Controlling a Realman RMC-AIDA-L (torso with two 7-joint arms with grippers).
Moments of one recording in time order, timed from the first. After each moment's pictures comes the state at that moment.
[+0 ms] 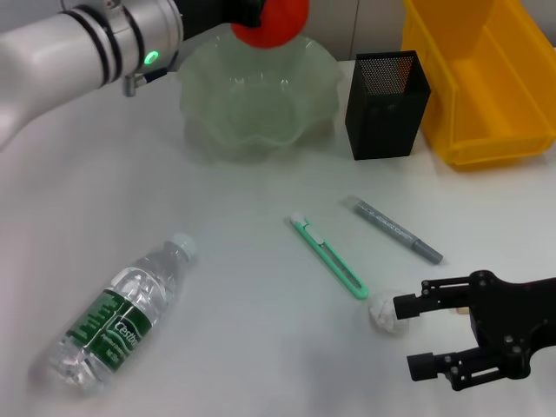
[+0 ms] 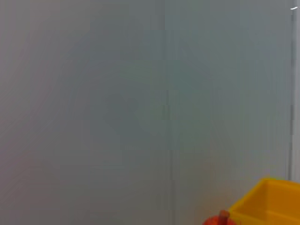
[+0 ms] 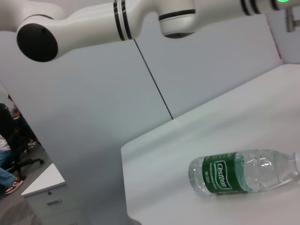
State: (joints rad) left arm -0.86 -2.08 1.47 0.61 1.15 0.53 -1.29; right arm 0.43 2.08 -0.53 -0.75 -2.24 -2.05 1.38
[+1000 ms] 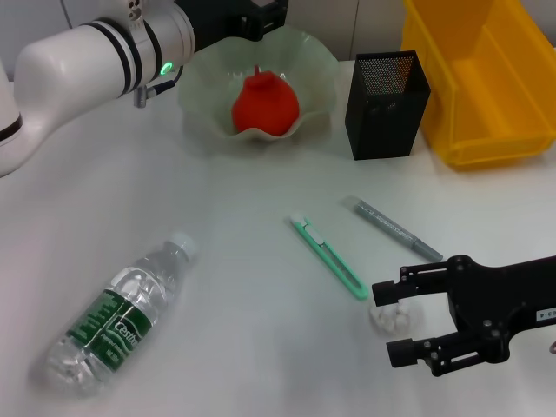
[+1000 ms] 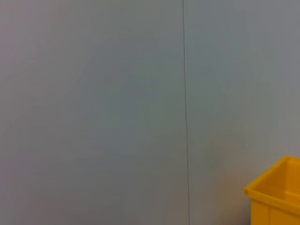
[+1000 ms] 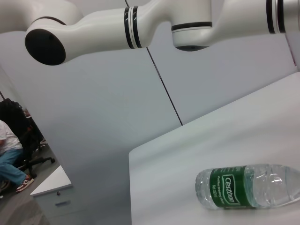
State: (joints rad) left arm -0.89 -2.08 1.58 0.56 1.02 0.40 -1.26; right arm 0.49 2.08 -0.54 -0.71 -2.24 -2.03 1.38
